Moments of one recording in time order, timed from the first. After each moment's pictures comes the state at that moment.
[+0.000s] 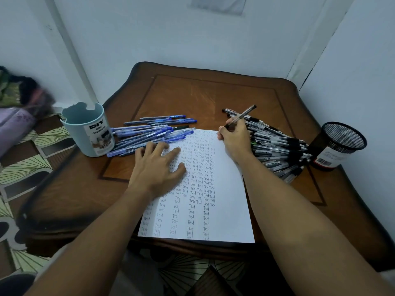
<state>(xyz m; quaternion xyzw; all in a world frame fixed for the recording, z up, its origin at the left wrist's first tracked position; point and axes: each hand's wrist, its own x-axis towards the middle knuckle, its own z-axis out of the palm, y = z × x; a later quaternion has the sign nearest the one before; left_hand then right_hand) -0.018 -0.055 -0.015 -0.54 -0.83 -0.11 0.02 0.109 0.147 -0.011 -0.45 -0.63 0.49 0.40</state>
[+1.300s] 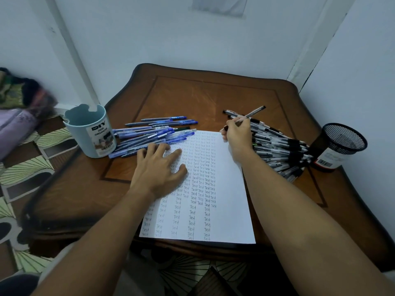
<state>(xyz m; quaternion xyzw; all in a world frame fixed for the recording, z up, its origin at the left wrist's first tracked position) -0.017 -0.055 -0.018 -0.55 -0.83 -0.11 0.03 0.103 0.148 0.002 -0.49 -0.55 0.53 0.42</state>
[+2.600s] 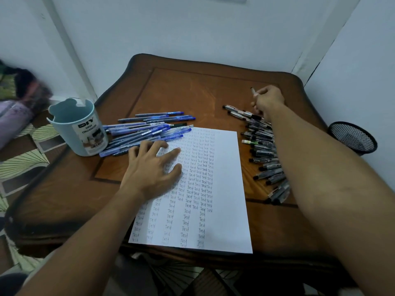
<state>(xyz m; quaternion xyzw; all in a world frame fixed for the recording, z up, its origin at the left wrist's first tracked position) -0.020 -0.055 -0.014 -0.56 -0.82 -0.14 0.00 0.123 0.275 0.048 -0.59 -0.62 0.39 0.32</state>
